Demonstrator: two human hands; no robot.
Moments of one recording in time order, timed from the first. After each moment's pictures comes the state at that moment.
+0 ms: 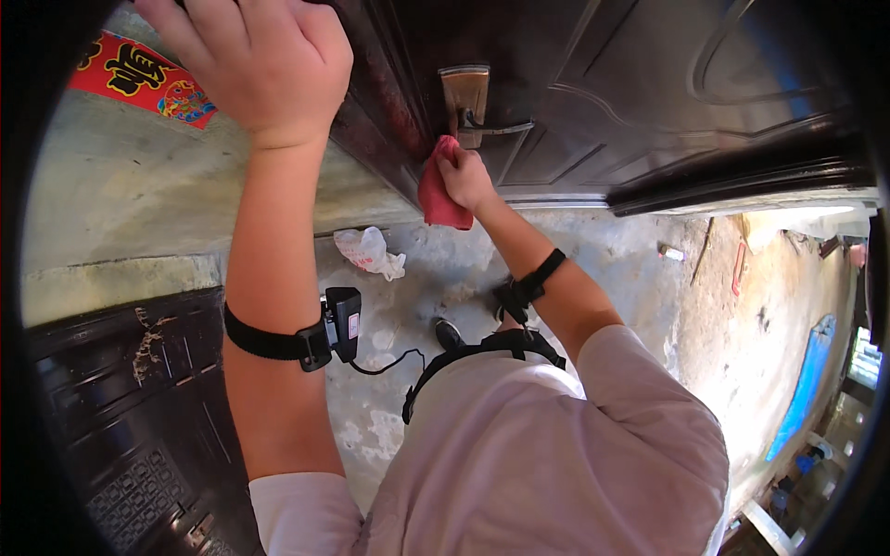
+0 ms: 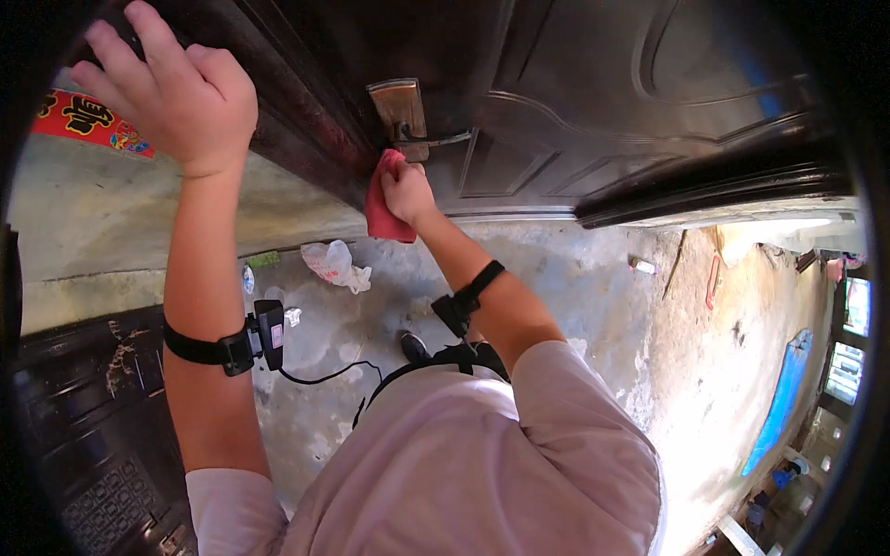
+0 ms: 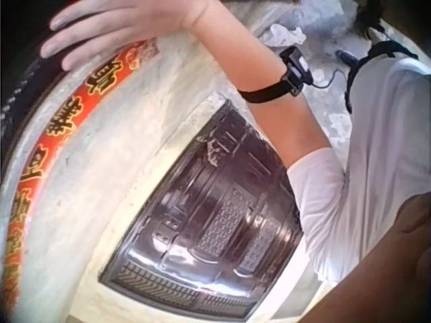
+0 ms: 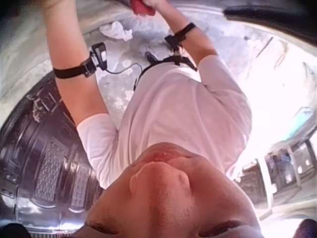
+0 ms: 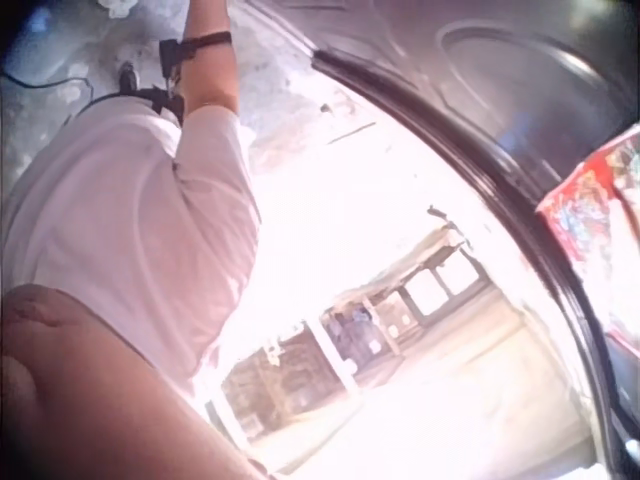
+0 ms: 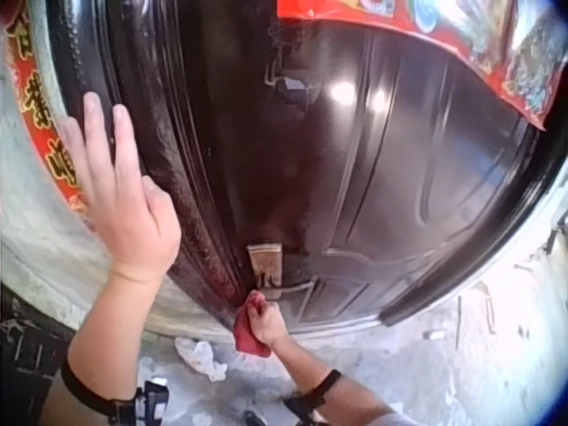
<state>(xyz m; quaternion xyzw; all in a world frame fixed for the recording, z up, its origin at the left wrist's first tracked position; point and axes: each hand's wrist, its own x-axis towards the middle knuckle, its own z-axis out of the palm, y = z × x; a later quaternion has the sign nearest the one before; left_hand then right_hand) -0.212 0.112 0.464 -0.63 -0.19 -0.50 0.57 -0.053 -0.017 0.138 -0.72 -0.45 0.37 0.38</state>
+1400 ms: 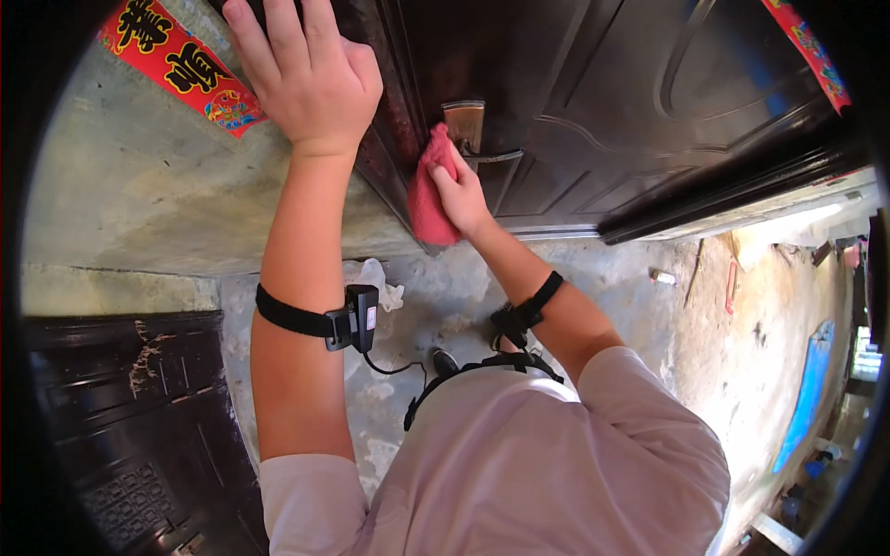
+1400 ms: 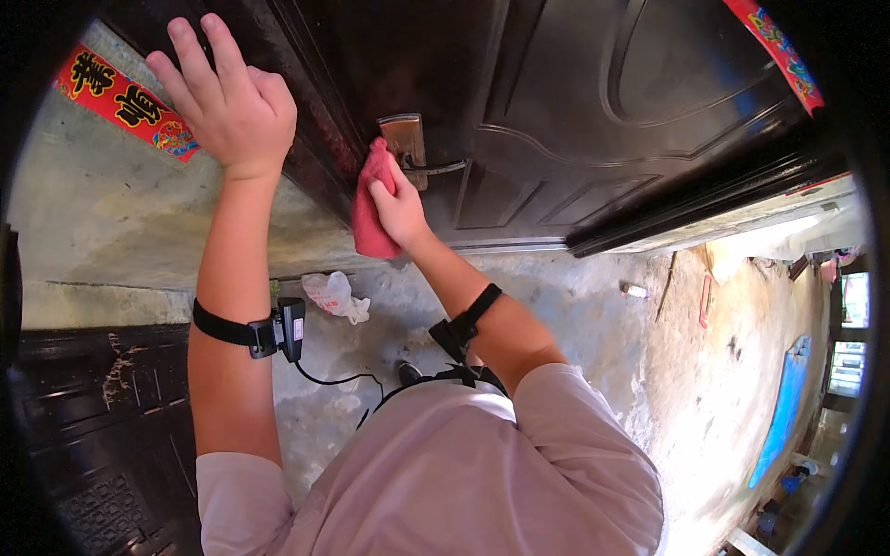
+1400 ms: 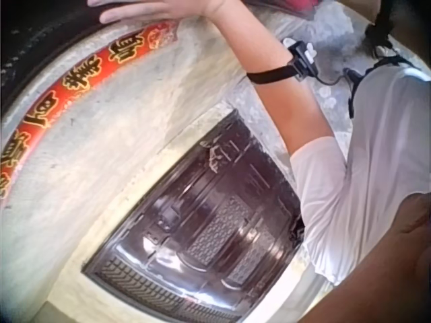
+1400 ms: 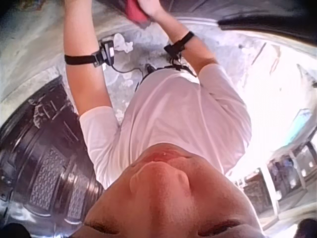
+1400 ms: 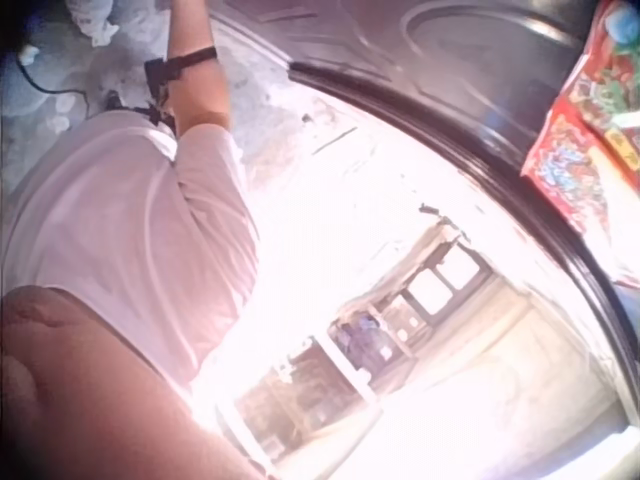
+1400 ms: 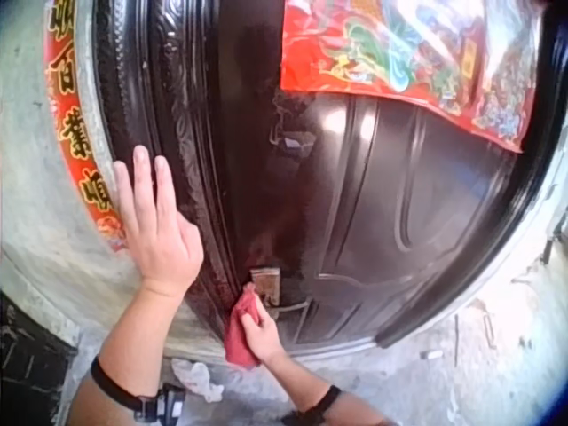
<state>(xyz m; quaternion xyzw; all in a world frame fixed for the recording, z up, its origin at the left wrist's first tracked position) -0.189 0.078 0.447 -0.69 -0.26 -0.56 0.37 -0.080 -0.029 0.221 -0.48 -0.36 0.42 0.68</state>
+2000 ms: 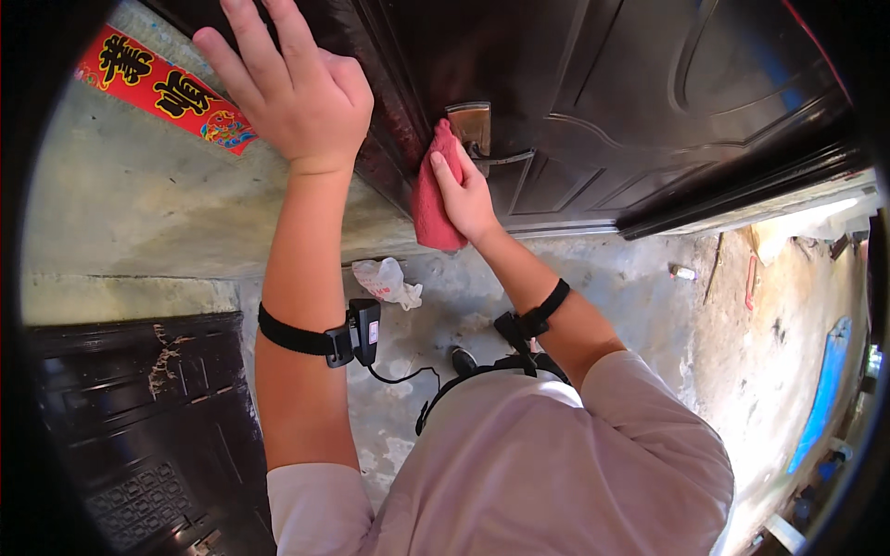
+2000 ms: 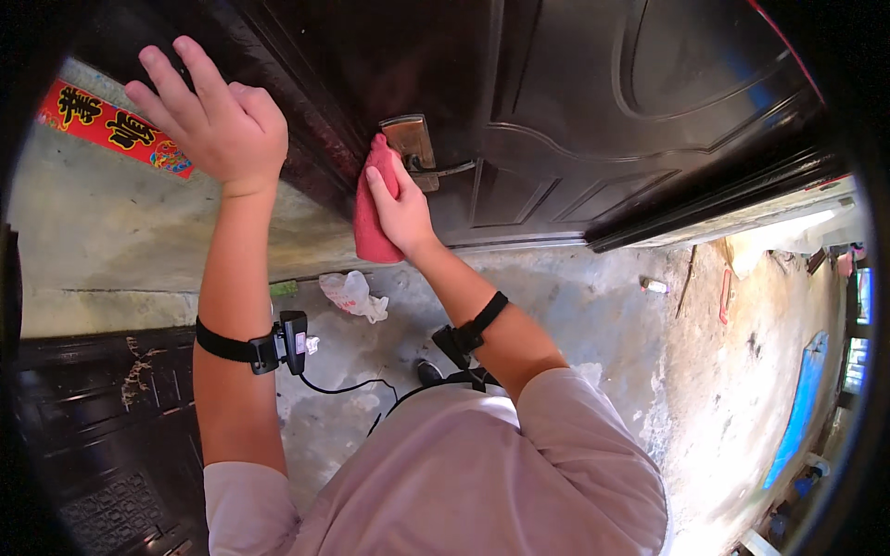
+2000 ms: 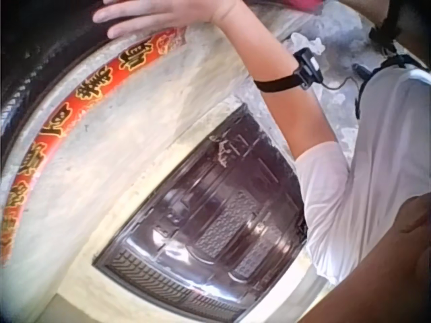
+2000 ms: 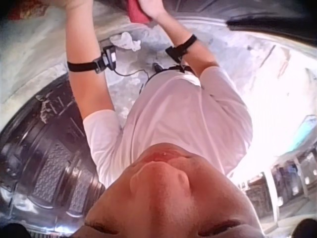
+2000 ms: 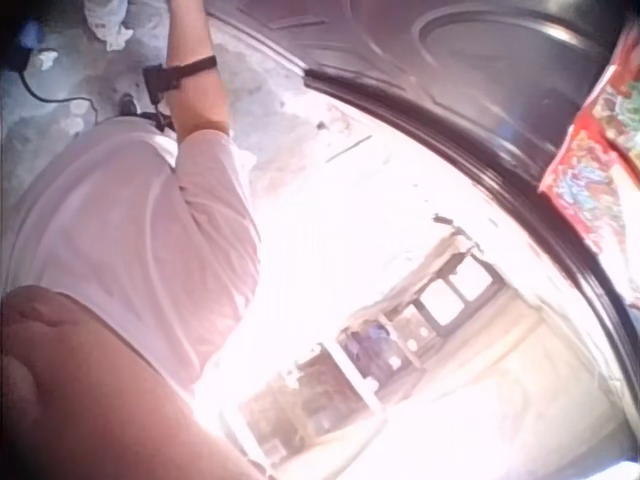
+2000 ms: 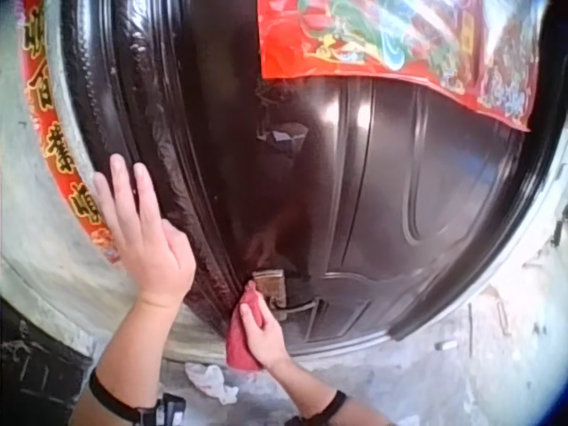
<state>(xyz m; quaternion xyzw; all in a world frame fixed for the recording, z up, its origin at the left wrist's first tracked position) -0.193 0.075 0.449 -0.70 -0.24 -0.56 0.38 -0.092 -0.032 0.238 -0.54 -0.35 0.34 0.68</state>
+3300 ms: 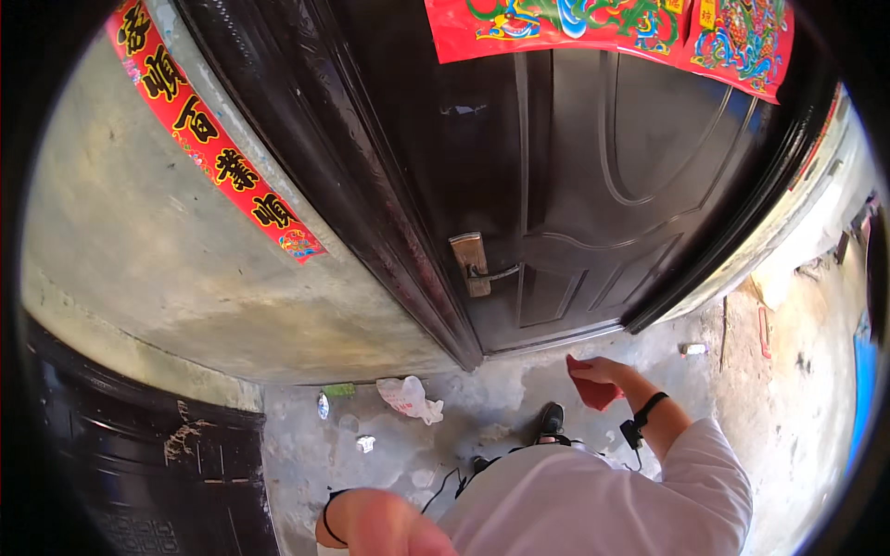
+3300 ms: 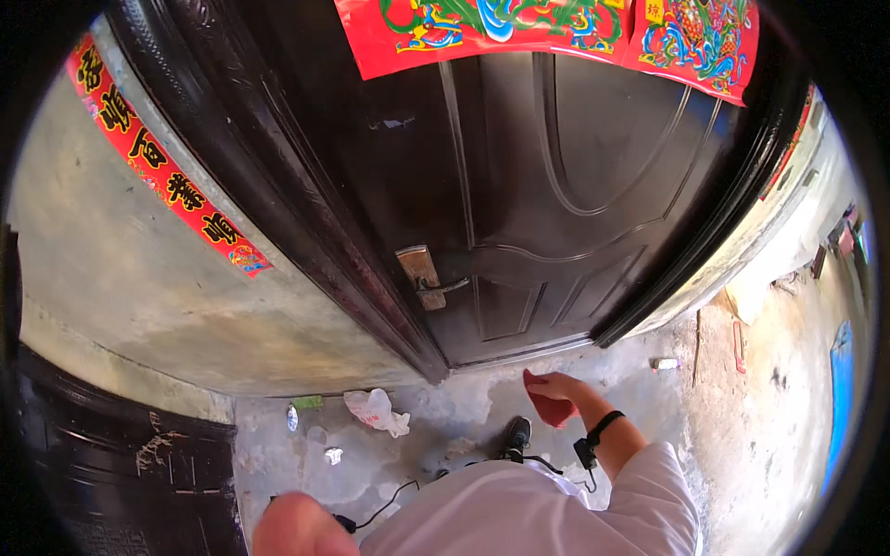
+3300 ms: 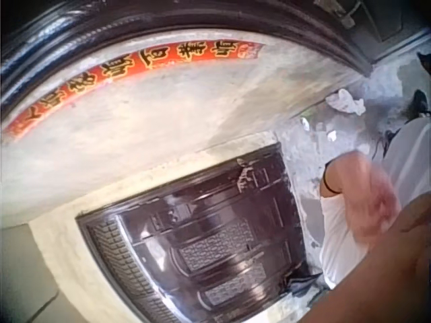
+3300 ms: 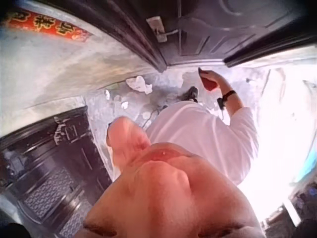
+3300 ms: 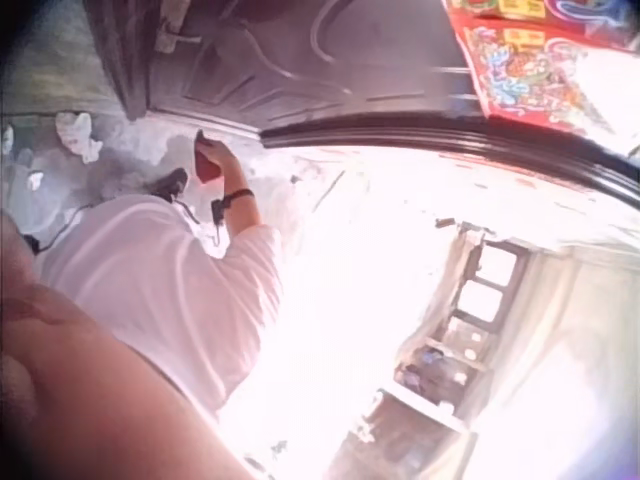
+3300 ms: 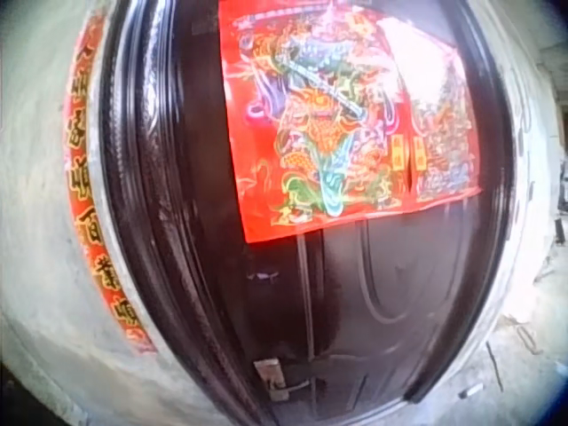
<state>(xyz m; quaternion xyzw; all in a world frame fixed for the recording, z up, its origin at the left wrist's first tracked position) -0.332 -0.197 0.467 -0.02 0.00 -0.62 0.78 0.115 -0.261 0.116 -0.75 -0.35 0.56 0.07</state>
